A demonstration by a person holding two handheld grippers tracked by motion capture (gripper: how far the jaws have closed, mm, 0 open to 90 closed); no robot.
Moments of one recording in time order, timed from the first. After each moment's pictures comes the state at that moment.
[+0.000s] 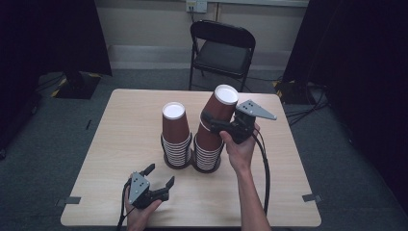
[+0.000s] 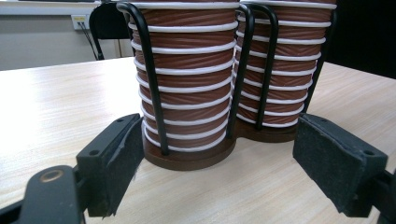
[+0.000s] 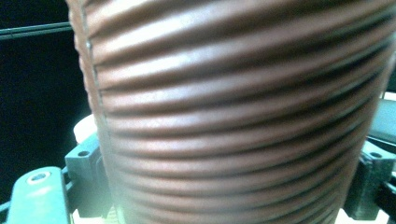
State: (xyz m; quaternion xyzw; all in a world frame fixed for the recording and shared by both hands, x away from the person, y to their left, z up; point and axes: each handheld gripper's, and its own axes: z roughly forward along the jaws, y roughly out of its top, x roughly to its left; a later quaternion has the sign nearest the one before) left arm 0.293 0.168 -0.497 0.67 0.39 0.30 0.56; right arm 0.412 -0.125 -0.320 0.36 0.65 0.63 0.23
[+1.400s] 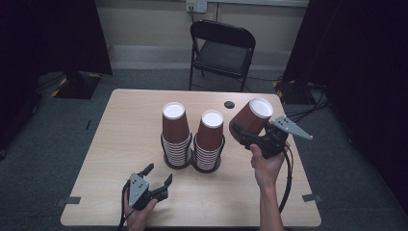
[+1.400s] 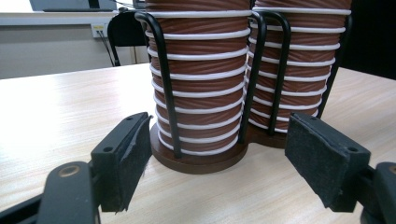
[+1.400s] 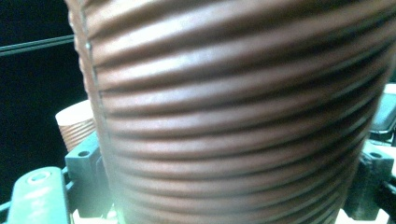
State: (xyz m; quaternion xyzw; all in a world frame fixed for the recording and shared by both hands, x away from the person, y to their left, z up) left arm 0.290 0.167 -0.497 0.66 0.39 0.33 0.55; right arm 0.373 -0.195 -0.332 0.42 0.61 0.63 0.24
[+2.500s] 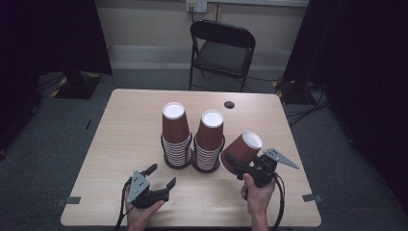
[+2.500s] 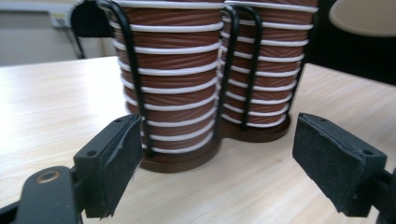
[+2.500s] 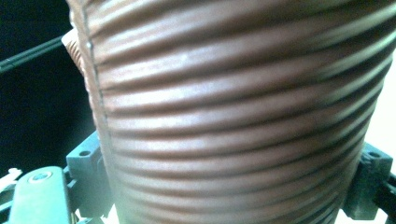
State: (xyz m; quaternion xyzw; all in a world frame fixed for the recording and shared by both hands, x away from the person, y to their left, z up) left arm 0.296 0.168 -0.497 0.68 0.37 0.26 0.58; right arm 0.337 -0.188 -0.417 0.48 0.59 0.64 0.12
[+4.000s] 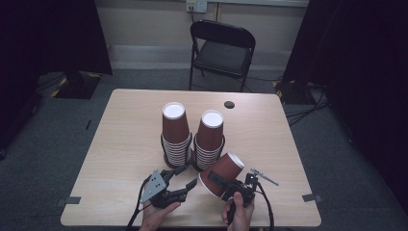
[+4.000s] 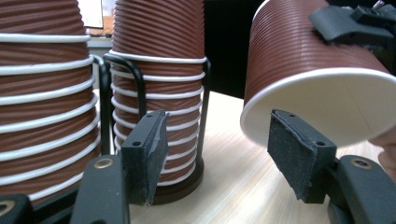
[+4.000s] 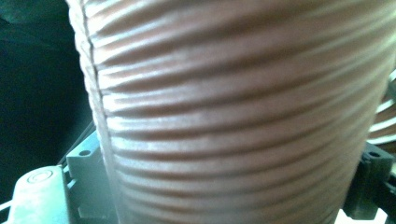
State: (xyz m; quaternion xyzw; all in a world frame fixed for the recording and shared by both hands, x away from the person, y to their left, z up) left arm 0.301 0.120 -0.487 0.67 0.26 0.20 0.67; right arm 0.308 -0.153 -0.471 0.49 0.51 0.70 -0.12
